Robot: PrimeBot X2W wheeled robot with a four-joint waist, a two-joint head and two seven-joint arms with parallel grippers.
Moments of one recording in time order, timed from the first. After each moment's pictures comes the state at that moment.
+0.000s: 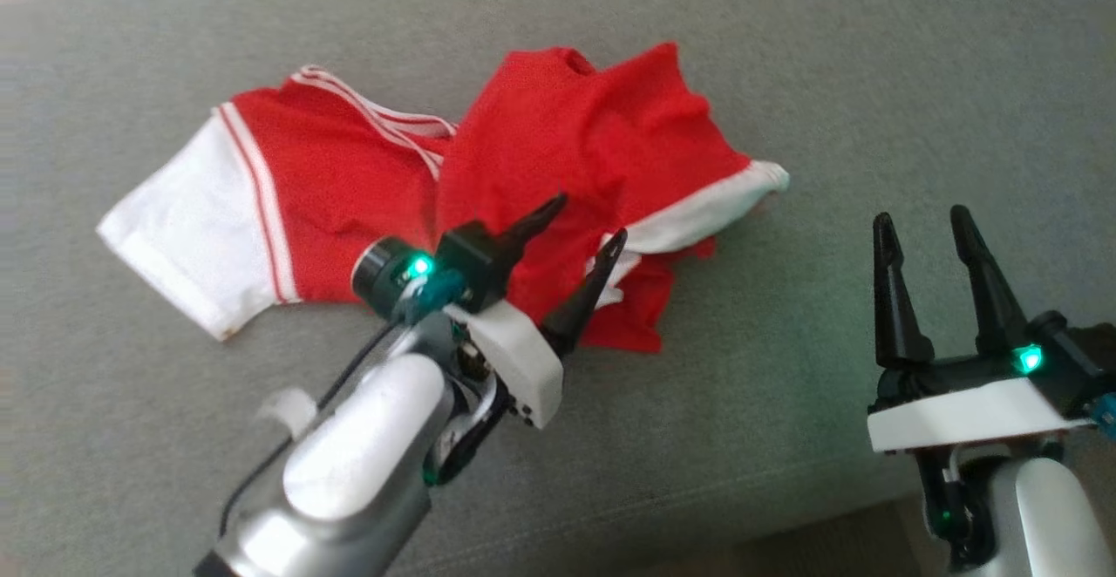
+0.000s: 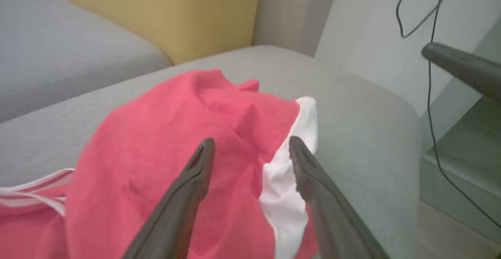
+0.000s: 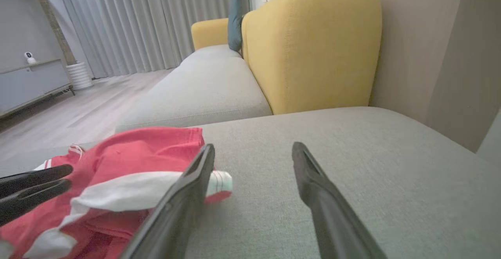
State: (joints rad) left arm -0.54 0.14 -0.79 0.35 -0.41 -0.06 -0.09; right arm -0.04 -0.05 0.02 -0.06 0.17 0.12 -0.08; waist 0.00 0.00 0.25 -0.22
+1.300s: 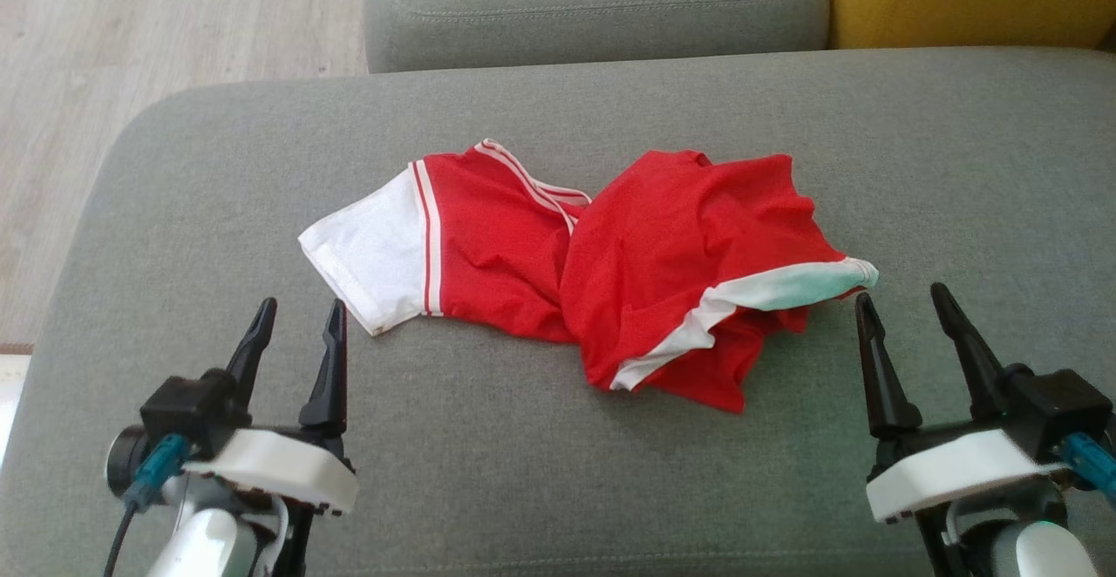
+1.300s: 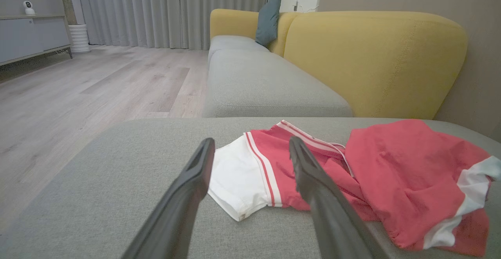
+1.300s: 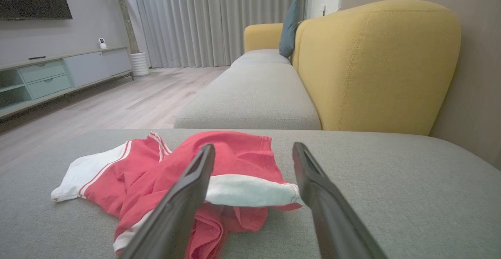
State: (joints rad) left arm -0.06 0.30 -0.36 0.12 -0.42 0.11 -0.25; right arm 0.10 -0.05 0.02 -0.12 0.10 0.12 0.04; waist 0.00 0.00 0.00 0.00
